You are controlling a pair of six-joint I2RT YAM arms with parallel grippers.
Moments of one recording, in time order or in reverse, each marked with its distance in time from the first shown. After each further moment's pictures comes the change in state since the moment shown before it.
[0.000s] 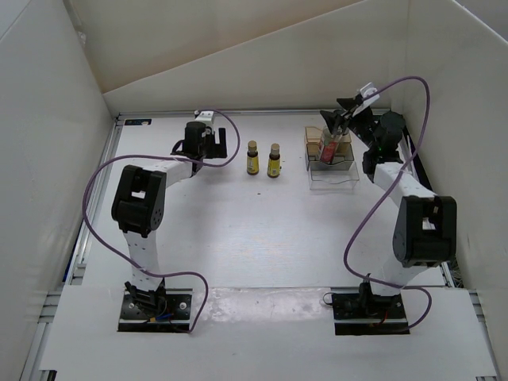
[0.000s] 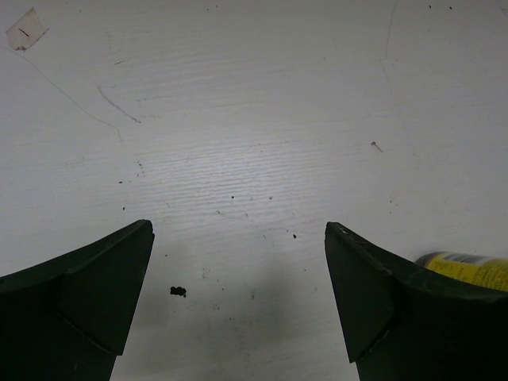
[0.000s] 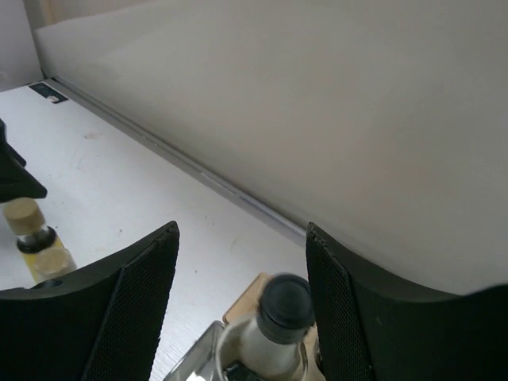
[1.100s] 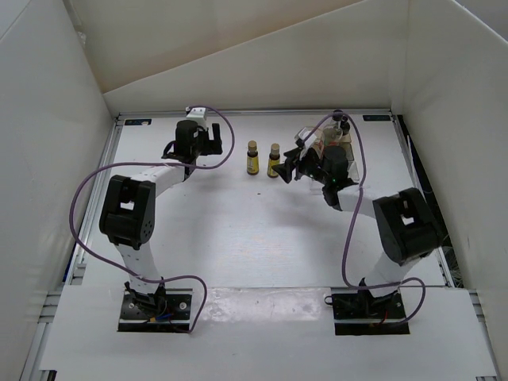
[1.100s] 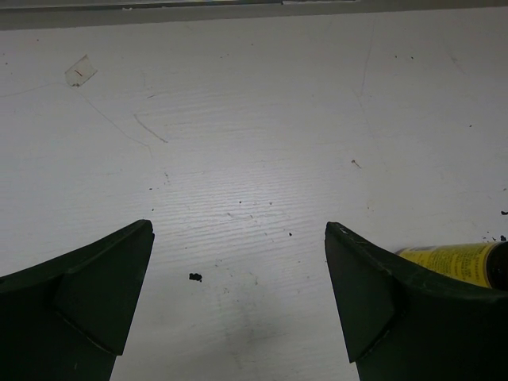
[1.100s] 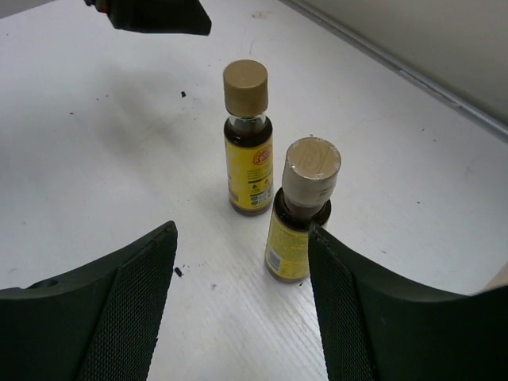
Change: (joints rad) left arm 0.016 -0.163 -0.111 0.044 -0.001 -0.001; right arm 0.356 -0.009 -0.299 -0.002 0.090 -0.027
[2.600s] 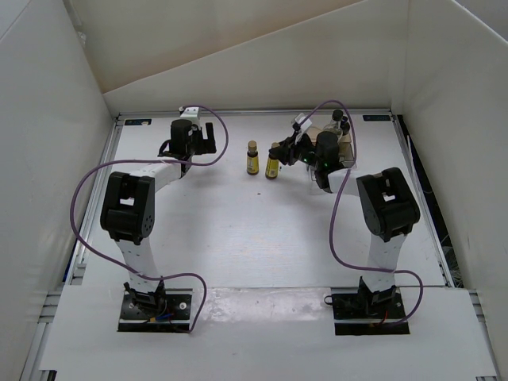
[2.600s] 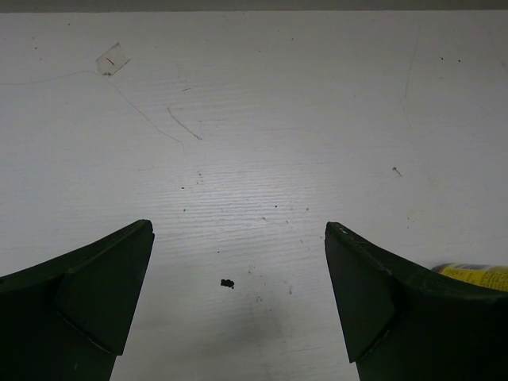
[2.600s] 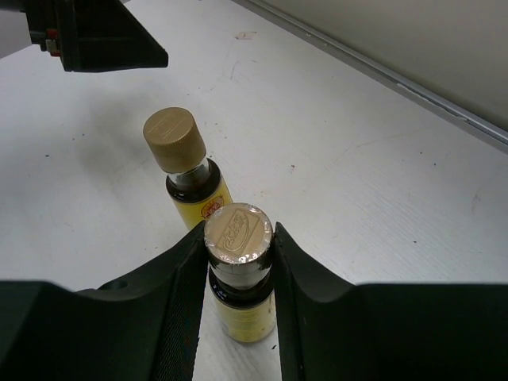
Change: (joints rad) left arm 0.050 0.047 0.027 -0.007 0.009 -0.002; right arm -0.033 0.282 0.265 0.037 -0.053 0.117
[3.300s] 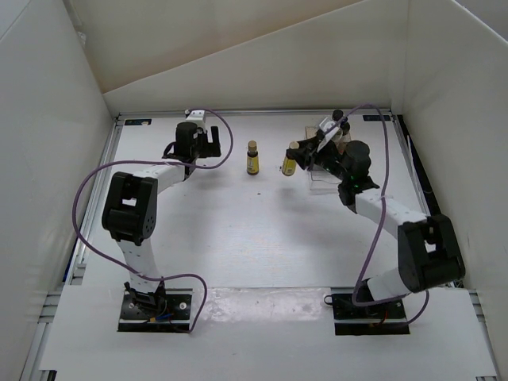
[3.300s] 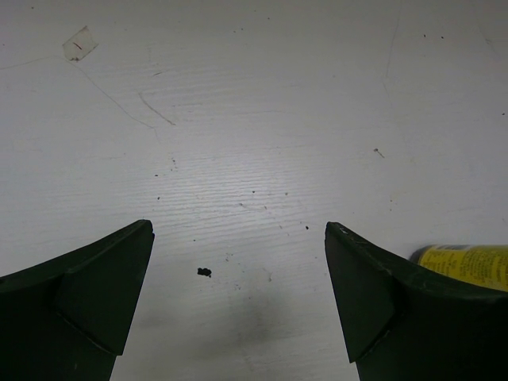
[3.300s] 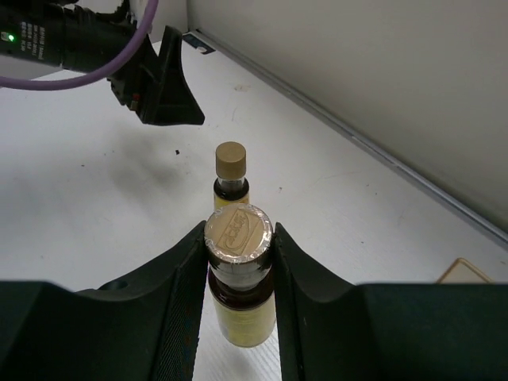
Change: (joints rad) left arm -0.029 -0.002 -0.021 0.000 -0.001 -0.004; right arm -0.031 -0.441 -0.239 -0.085 0.005 -0.081
